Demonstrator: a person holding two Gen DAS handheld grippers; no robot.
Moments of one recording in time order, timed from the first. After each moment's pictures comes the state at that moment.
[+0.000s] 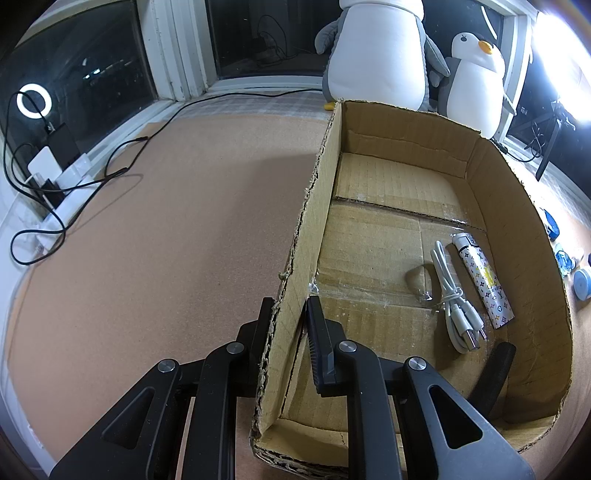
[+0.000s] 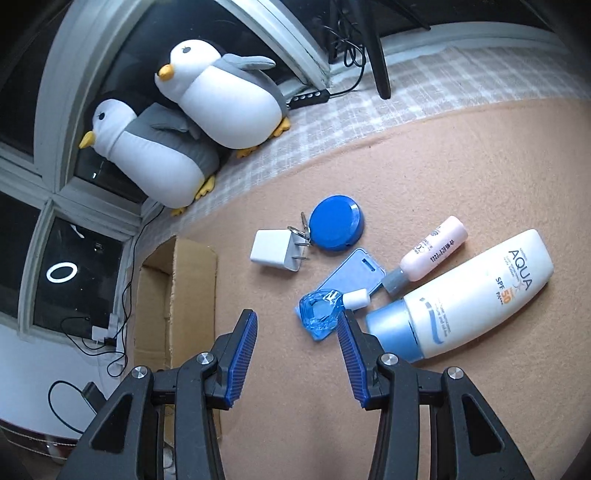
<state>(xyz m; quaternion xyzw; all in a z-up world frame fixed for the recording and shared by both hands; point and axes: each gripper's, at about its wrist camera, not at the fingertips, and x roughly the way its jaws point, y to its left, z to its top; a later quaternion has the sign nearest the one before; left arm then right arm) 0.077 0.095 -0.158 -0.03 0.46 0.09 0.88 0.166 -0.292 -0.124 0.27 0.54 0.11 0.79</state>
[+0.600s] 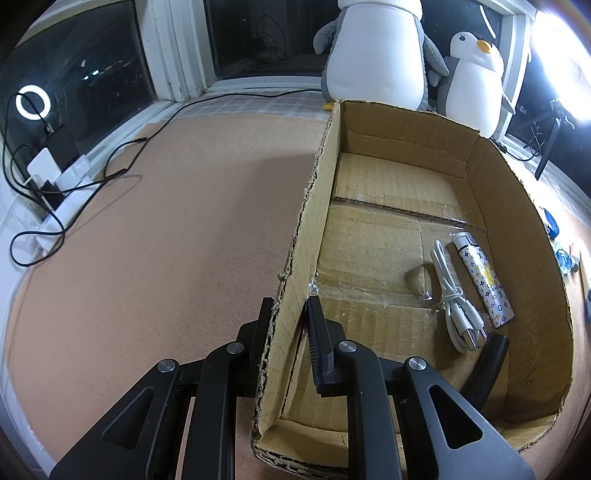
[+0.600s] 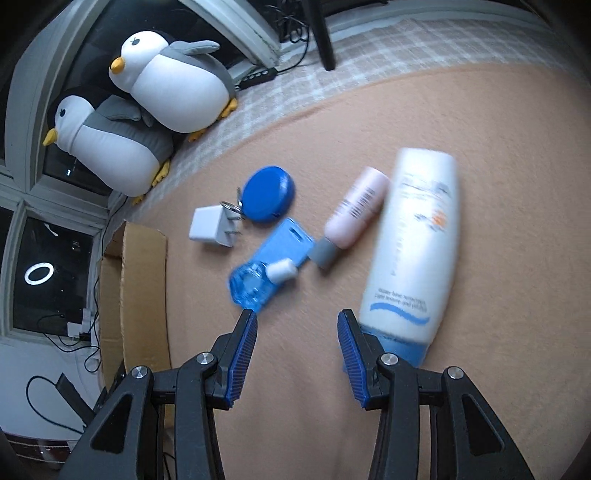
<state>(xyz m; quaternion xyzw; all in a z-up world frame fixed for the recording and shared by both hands) 0.078 0.092 -0.159 -0.03 0.46 0.09 0.88 0.145 -0.324 -0.152 0.26 0.59 0.08 0.76</state>
